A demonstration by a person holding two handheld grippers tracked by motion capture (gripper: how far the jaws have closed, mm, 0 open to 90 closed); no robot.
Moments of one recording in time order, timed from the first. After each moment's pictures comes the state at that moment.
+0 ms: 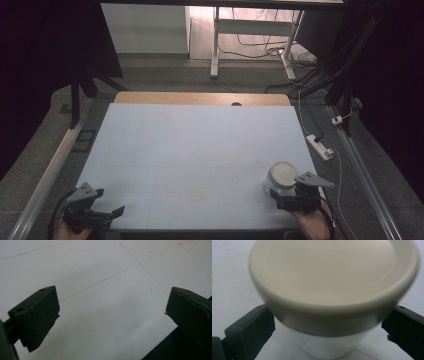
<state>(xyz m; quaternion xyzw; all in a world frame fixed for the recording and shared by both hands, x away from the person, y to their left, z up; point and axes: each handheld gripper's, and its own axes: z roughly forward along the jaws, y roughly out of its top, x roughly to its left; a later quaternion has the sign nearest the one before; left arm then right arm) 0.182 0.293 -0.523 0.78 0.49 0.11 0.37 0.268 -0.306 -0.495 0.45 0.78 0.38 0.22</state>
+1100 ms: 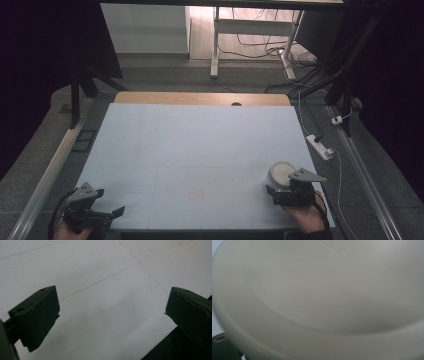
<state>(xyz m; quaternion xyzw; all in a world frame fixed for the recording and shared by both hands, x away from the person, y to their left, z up) 0.182 0.293 -0.524 0.78 0.49 0.11 0.37 0.282 -0.299 -0.501 0.43 0.79 0.37 0.22</state>
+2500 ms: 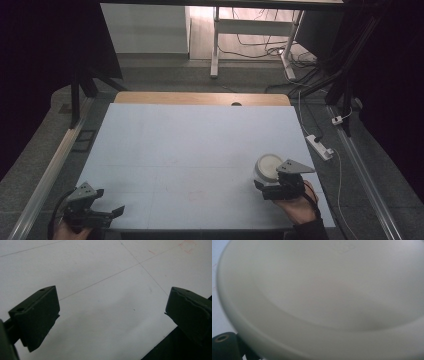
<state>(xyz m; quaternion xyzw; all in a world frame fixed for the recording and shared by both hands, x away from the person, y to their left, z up) 0.183 0.294 -0.524 0.78 0.49 0.11 0.37 0.294 -0.262 -0.477 0.36 0.82 0.40 0.20</state>
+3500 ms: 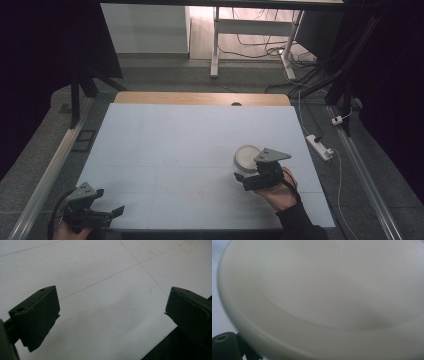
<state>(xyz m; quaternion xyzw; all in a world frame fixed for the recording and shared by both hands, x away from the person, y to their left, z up) 0.183 0.295 -0.524 0.78 0.49 0.10 0.37 0.320 -0.208 -0.469 0.30 0.84 0.41 0.17</state>
